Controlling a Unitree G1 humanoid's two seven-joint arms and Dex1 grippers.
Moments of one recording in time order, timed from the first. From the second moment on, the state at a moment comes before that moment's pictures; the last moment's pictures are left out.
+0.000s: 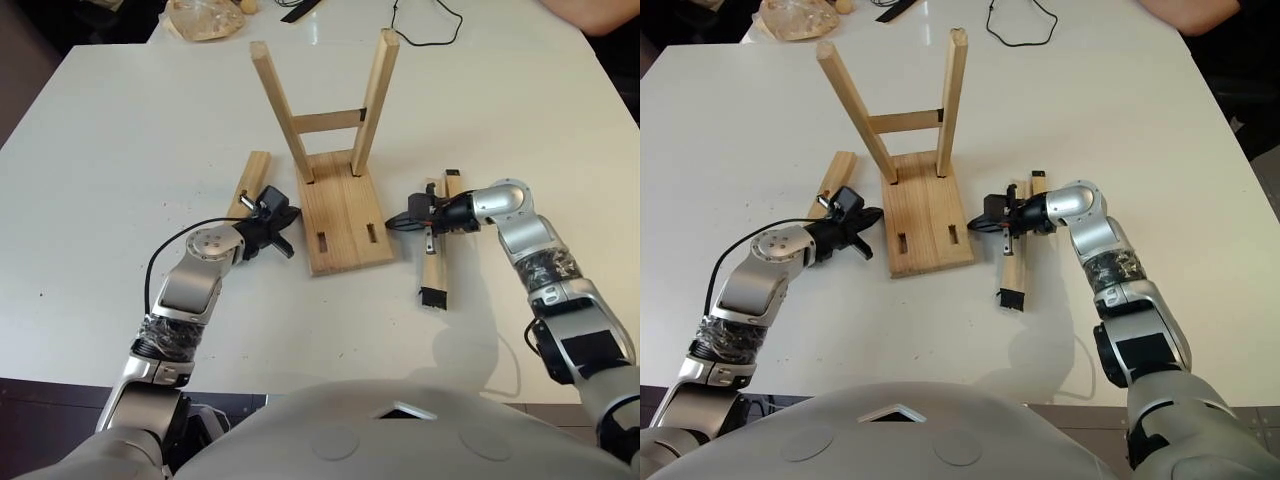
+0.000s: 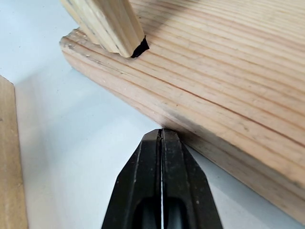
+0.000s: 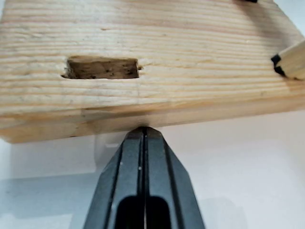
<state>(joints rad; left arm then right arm) -0.12 0.44 -0.18 -0.05 -0.12 0.48 -0.56 -0.43 -0.47 0.28 0.48 -0.11 -0.20 1.25</state>
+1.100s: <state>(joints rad) -0.01 0.14 0.04 -0.54 -0.35 0.53 -0.23 -0.08 -0.34 -0.18 0.05 0.13 0.25 0.43</state>
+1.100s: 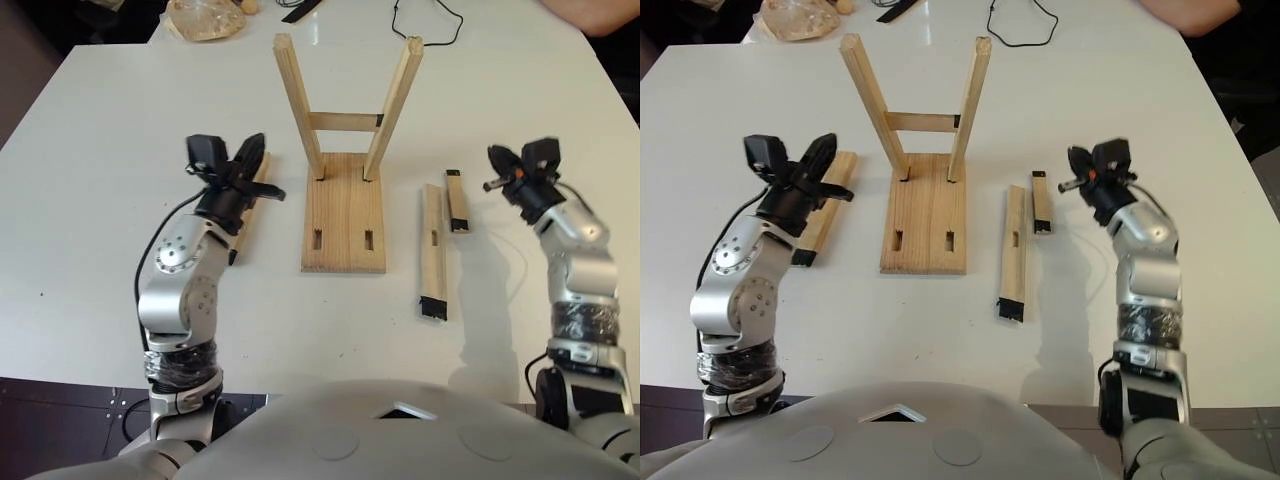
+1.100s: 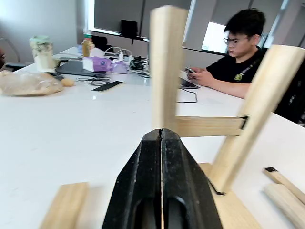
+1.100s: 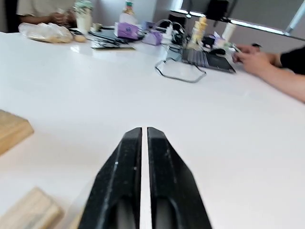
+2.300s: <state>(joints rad) -0.01 0.12 -0.05 -0.50 -0.32 0.49 -0.18 0.22 -0.24 -0.08 -0.06 0.14 0.18 0.29</state>
